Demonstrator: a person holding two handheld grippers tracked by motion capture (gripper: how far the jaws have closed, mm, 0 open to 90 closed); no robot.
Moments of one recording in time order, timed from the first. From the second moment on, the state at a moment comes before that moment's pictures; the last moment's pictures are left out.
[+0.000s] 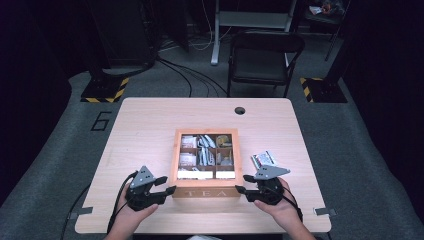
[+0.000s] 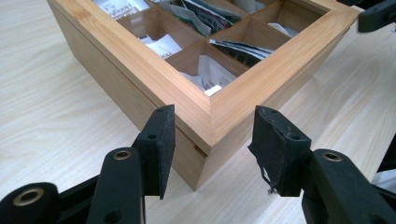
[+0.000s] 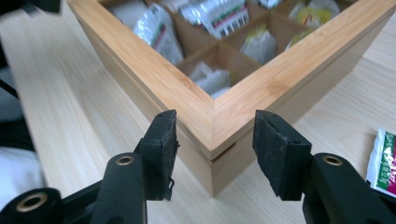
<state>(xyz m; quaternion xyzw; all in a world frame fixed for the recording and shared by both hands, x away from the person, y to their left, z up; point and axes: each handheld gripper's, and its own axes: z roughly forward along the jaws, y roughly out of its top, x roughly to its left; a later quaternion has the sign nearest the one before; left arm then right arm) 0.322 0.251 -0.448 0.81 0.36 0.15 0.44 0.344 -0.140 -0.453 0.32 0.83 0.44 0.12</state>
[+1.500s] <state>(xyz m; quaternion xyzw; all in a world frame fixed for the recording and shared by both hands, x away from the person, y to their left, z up) 0.400 0.307 -0.454 0.73 0.48 0.18 0.44 0.396 -0.199 -0.458 0.43 0.76 0.44 0.22</state>
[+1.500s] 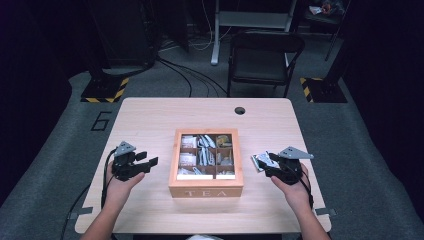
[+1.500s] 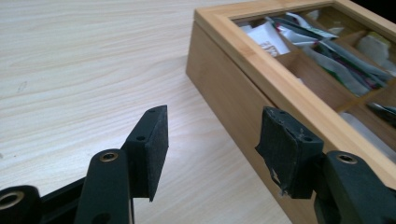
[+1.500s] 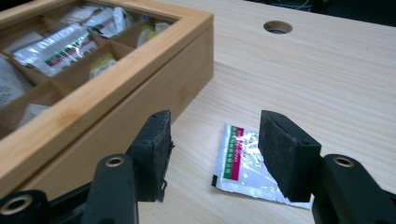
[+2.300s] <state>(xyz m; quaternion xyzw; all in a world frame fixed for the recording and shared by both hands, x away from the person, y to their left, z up) 0.405 0.325 -0.491 0.75 0.50 0.19 0.39 0.404 -0.214 -0.498 0.47 0.76 0.40 0.18</state>
